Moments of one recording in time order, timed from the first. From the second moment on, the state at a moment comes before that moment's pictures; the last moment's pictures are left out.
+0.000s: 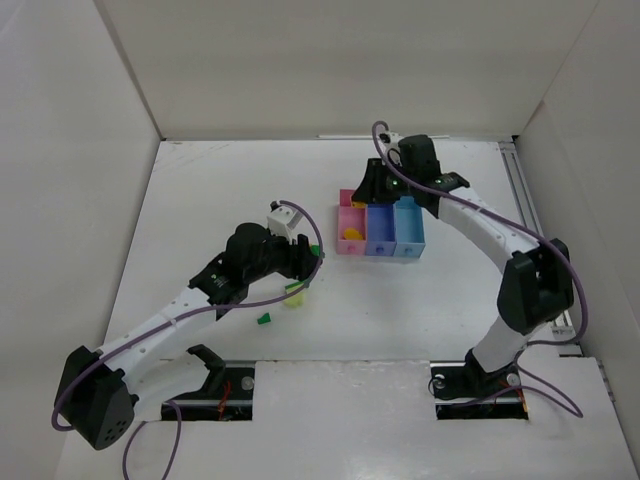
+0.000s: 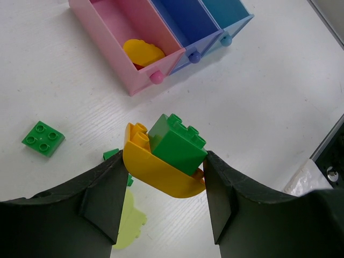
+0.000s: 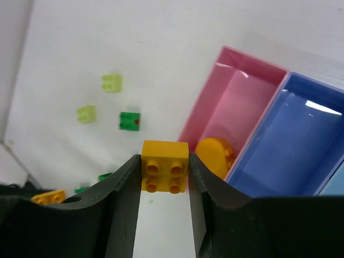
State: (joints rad) left arm -0.64 0.98 0.63 -0.05 0.20 -0.28; right arm 0.40 1.64 1.38 -0.32 -0.40 0.38
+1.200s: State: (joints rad) left arm -0.64 1.02 0.68 0.00 0.36 -0.06; right arm 0.64 1.46 1.21 -0.25 -0.57 0.39
